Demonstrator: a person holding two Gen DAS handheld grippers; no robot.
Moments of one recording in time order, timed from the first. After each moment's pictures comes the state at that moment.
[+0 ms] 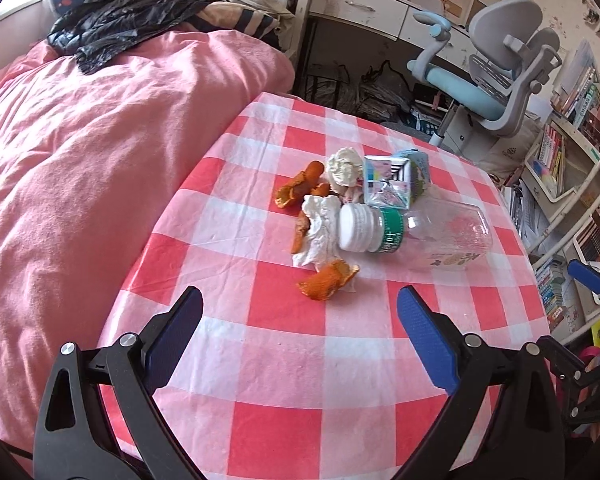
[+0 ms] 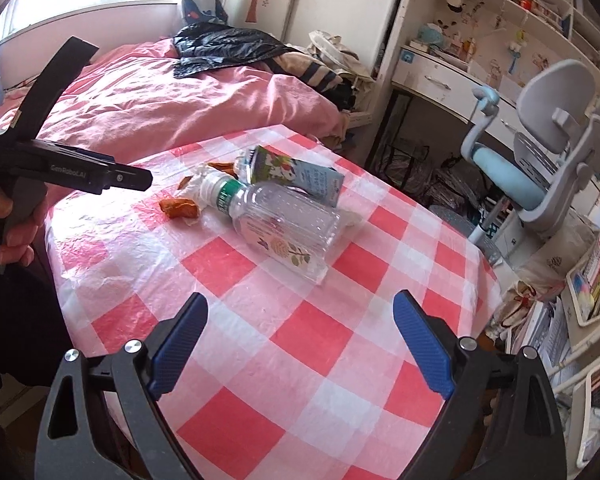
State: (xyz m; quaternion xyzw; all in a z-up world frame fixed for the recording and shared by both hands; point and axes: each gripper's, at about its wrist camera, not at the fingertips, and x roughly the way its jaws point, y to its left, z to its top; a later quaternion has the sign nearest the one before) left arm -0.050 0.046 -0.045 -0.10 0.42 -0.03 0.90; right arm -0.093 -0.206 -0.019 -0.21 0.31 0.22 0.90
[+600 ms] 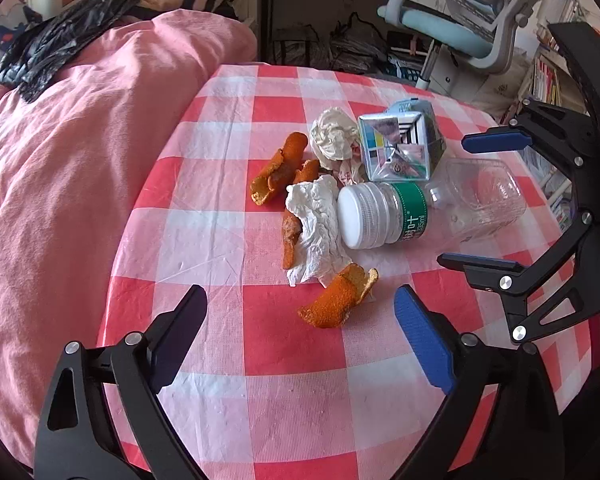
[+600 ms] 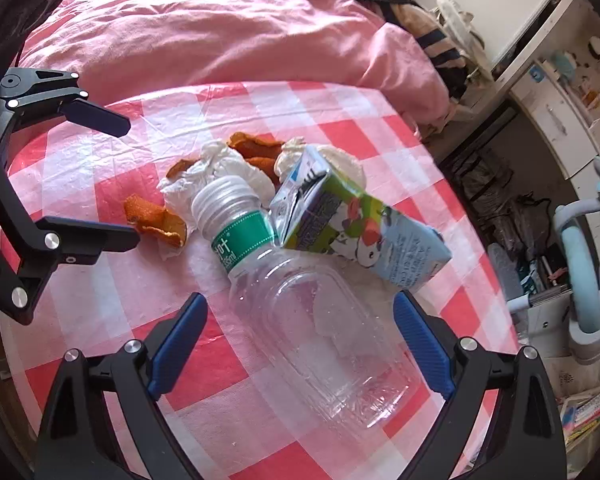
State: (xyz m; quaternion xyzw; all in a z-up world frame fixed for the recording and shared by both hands) left arm 0.008 0.025 -0.076 0.00 0.48 -0.08 0.87; right arm 0.030 -0.114 -0.064 -0.35 0.41 0.31 0.78
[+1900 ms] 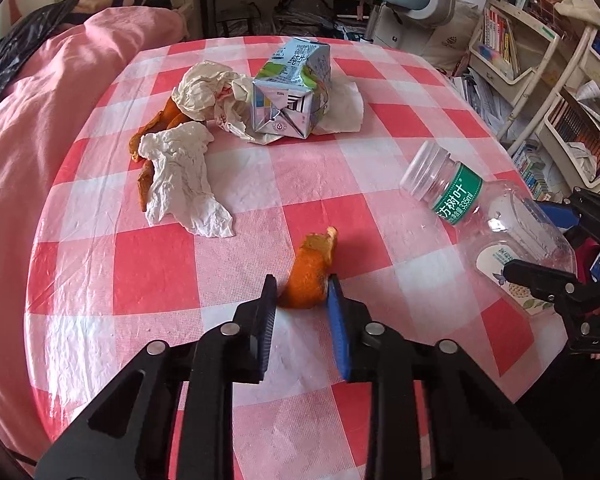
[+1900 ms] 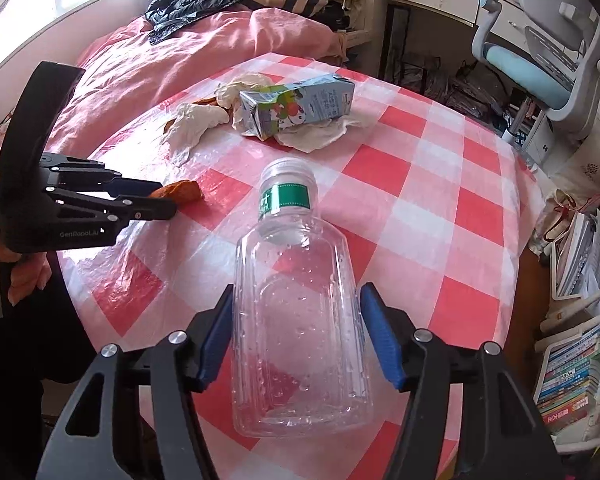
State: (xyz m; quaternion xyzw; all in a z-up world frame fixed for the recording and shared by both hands) left arm -0.034 -0.039 -0.086 0.03 0.50 -0.15 0.85; right arm -0.078 -0.244 -0.062 -0.10 0.46 0.21 0.86
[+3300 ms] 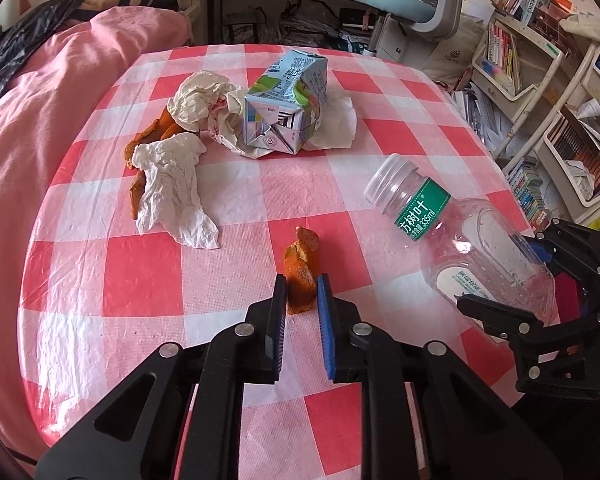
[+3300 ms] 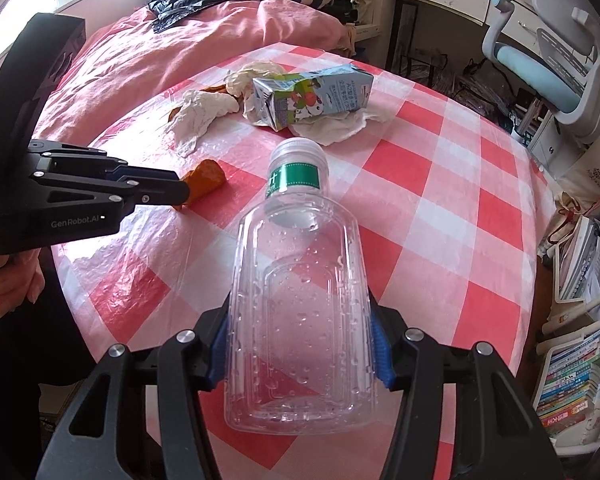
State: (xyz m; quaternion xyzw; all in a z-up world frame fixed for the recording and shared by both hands) left arm -0.031 -0.048 -0.080 0.00 0.50 -0.15 0.85; right arm -0.077 -0.226 -0.070 -0.12 0.46 0.21 0.85
